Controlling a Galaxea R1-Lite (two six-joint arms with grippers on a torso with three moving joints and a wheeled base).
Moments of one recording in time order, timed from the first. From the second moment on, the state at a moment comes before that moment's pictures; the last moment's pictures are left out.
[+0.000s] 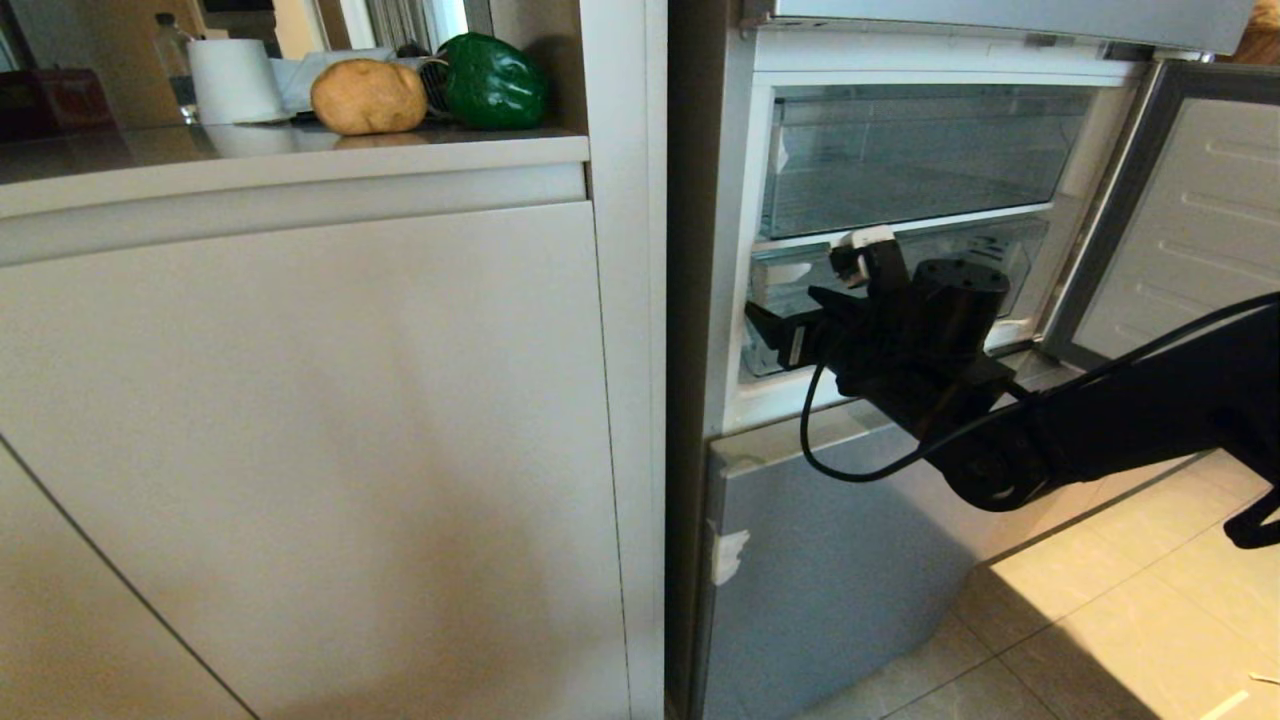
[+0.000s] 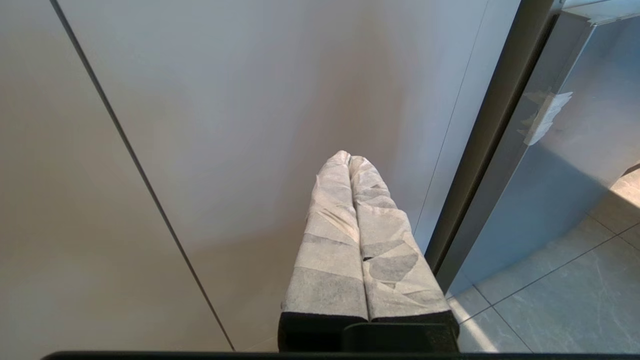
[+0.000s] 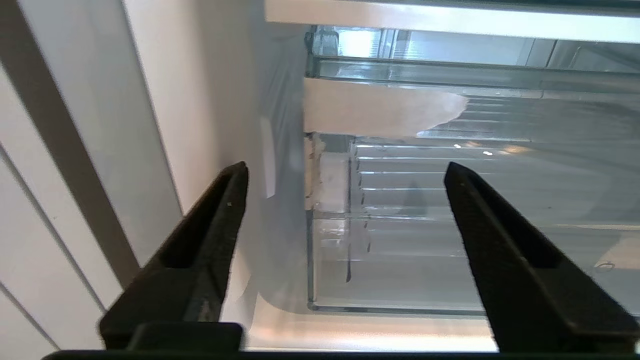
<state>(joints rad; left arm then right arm) -0.01 0.00 -0.02 0.04 0.01 -0.01 0.40 2.10 -1.22 -1.02 -0.01 -0.06</state>
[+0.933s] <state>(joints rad) -0.01 0.00 -0.02 0.04 0.01 -0.01 0.38 2.15 -1.29 -1.02 -0.01 -0.07</state>
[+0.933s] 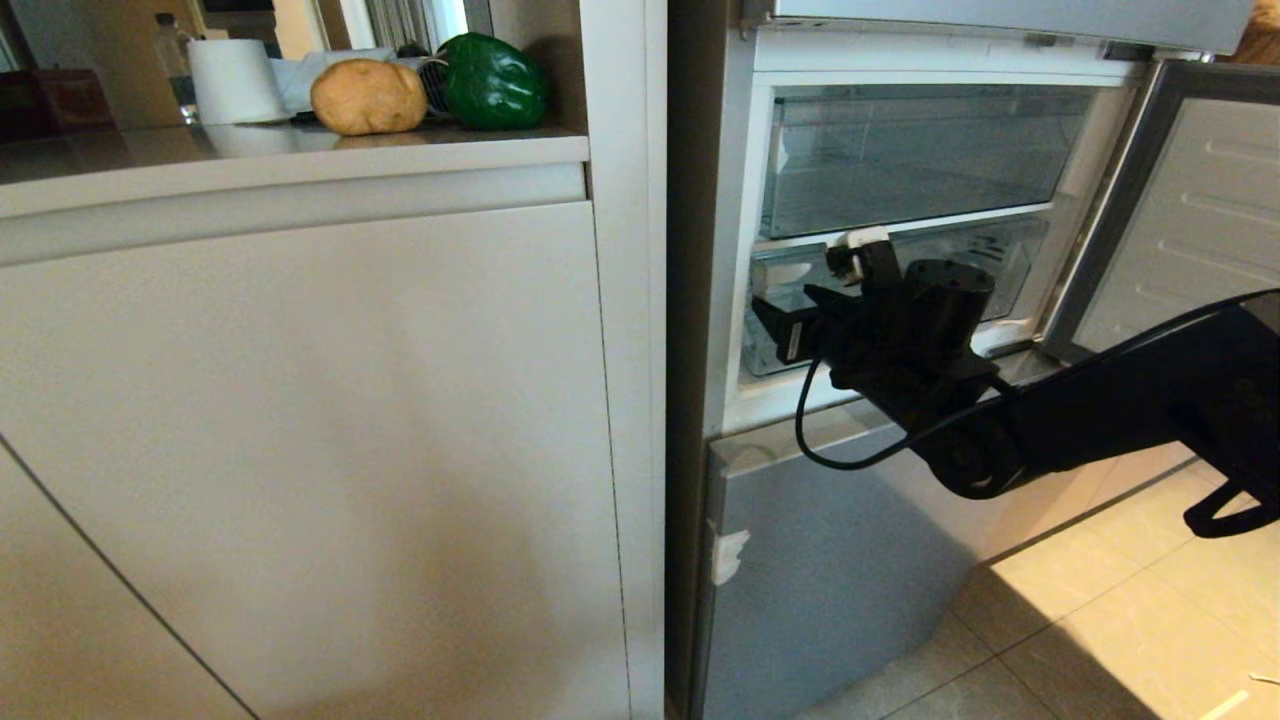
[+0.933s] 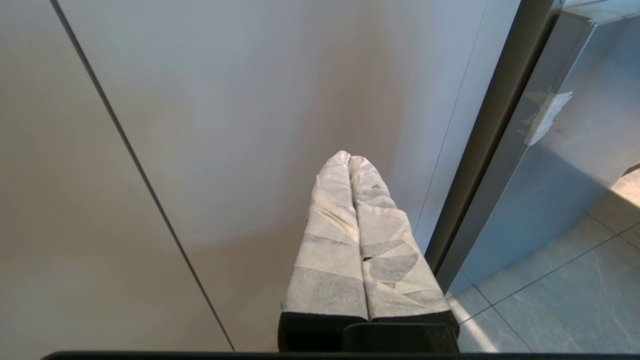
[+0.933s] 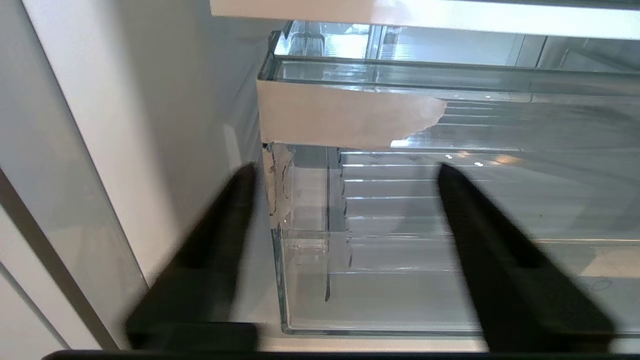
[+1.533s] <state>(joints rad) -0.01 0.00 -0.02 0.04 0.01 -0.01 0.39 2.16 -1.30 -1.02 -0.02 -0.07</state>
